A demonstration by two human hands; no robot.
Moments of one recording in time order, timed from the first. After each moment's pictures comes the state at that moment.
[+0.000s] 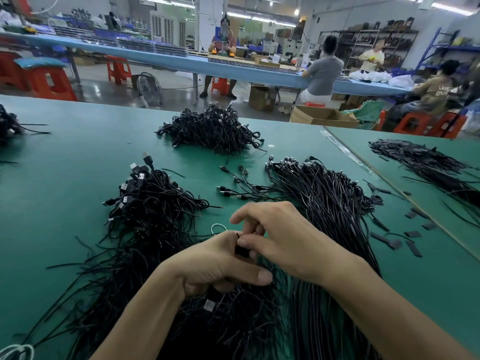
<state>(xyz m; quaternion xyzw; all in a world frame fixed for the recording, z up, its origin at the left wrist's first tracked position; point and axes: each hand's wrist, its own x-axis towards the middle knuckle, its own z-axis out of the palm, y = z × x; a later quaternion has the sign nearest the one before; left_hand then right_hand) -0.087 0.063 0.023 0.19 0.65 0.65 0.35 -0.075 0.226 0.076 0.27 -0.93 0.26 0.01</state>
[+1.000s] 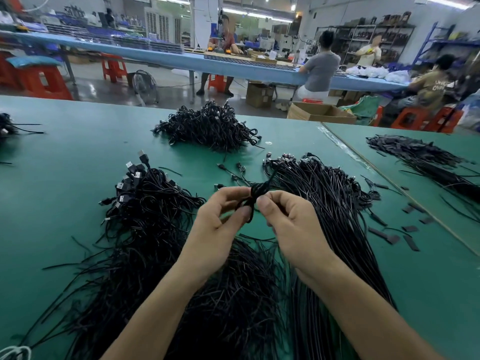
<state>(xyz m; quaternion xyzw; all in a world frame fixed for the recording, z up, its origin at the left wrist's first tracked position) -0.093 0.080 0.020 0.16 0.70 0.70 -0.06 -0.074 0.222 0.053 0.07 -0.77 0.63 0.10</state>
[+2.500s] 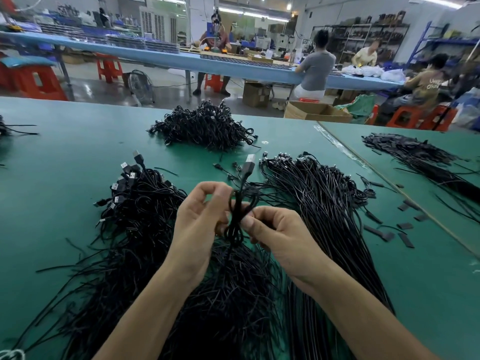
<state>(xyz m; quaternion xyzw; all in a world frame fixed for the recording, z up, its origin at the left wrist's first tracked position) -0.080 0.080 0.037 0.12 0.55 0.83 -0.04 -0.065 0.229 0.044 0.13 -0.71 0.69 -0.02</state>
